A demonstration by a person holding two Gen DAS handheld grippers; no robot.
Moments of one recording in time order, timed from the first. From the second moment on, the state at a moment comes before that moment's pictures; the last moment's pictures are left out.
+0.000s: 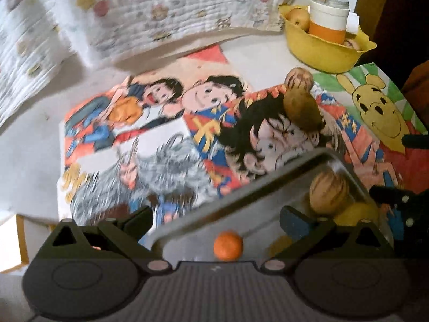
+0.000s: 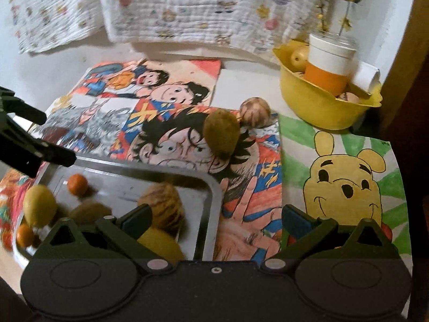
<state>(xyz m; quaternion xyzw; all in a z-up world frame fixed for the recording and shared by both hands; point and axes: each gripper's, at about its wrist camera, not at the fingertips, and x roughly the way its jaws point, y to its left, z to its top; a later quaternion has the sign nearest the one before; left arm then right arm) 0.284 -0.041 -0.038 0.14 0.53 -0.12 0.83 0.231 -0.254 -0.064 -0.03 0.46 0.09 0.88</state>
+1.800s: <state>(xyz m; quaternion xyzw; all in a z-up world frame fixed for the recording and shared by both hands) 0.508 -0.194 -0.112 0.08 0.61 -0.30 0.73 0.348 -0.223 -0.115 -0.07 0.47 0.08 0.87</state>
